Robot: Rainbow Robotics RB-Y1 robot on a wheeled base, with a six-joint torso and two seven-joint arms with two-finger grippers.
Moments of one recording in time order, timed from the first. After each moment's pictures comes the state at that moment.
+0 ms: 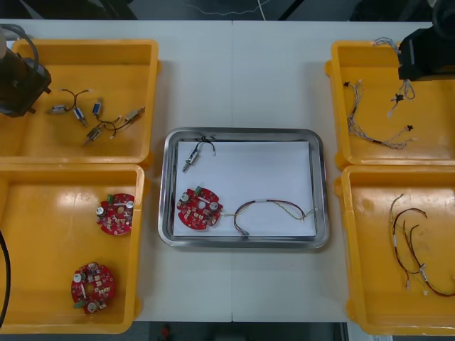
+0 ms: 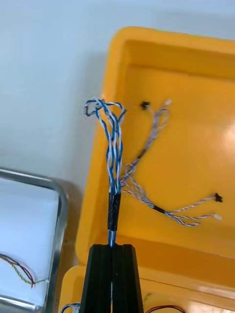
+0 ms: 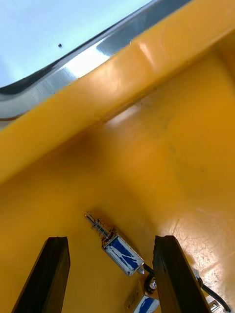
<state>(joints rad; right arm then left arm) -0.79 -0.61 -0.18 -1.83 -0.68 1.92 1.44 -0.93 0.69 0.03 -0.88 0.46 1.27 -0.63</state>
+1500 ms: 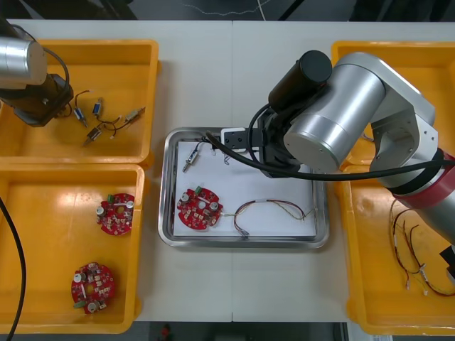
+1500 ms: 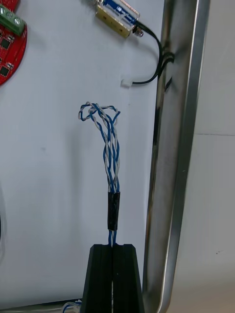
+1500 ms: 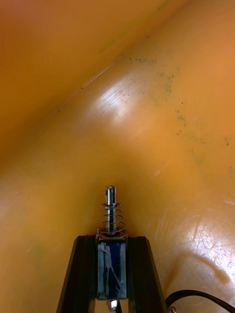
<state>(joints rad) -0.78 -0.53 0.62 -1.88 -0.56 1.54 2.24 -0.94 0.62 -0.06 -0.79 0.37 1.15 -0.63</state>
